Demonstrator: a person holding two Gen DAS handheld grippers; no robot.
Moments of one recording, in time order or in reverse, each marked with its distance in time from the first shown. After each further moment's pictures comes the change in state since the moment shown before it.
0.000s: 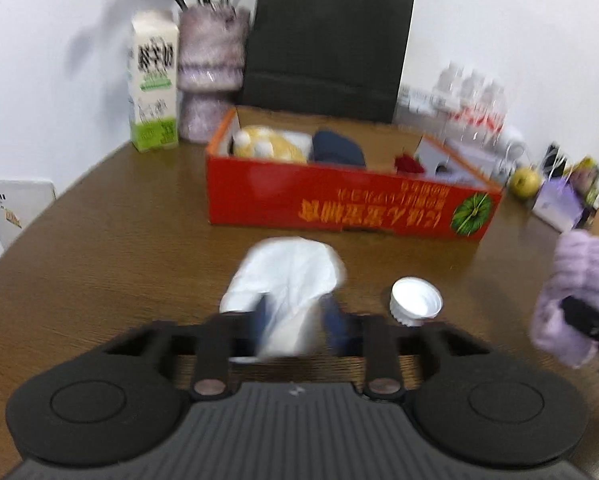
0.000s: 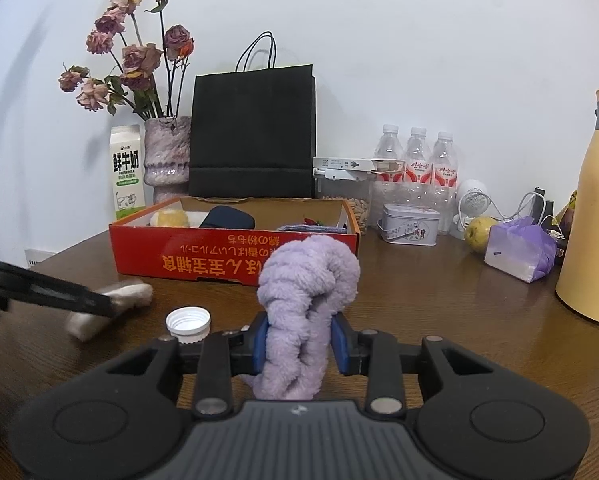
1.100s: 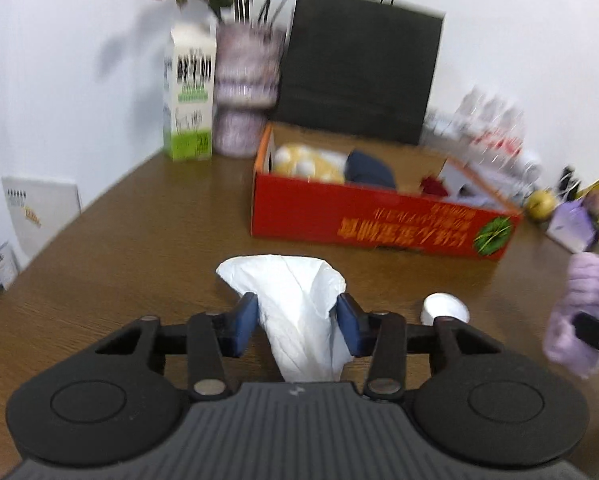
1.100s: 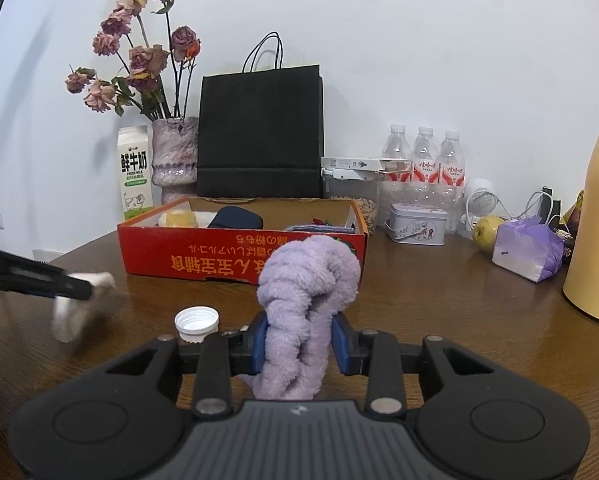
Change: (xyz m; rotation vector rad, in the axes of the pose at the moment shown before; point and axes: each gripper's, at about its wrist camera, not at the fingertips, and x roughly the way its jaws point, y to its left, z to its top) left arm -0.018 0.024 0.003 -0.038 -0.045 0.040; right arm -0.002 0.001 0.000 0.002 -0.002 0.030
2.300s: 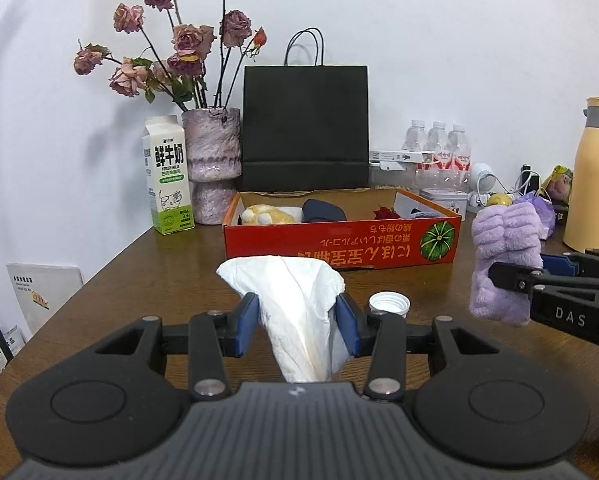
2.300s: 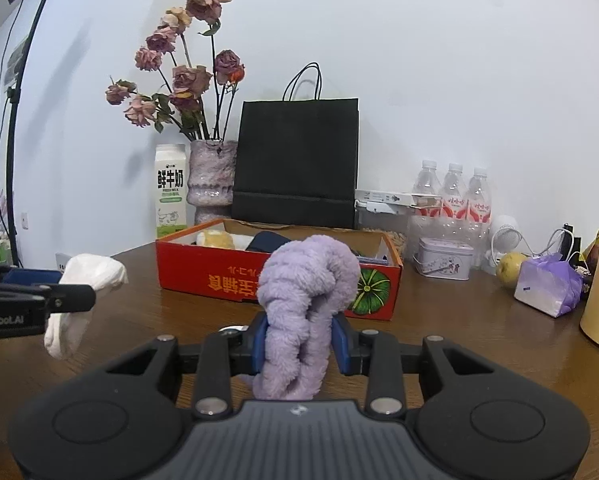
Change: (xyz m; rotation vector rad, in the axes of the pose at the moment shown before) left arm -0.063 -0.043 -0.045 0.169 -0.202 0.002; right arm -0.016 0.021 -0.001 -0.066 -0.091 0.065
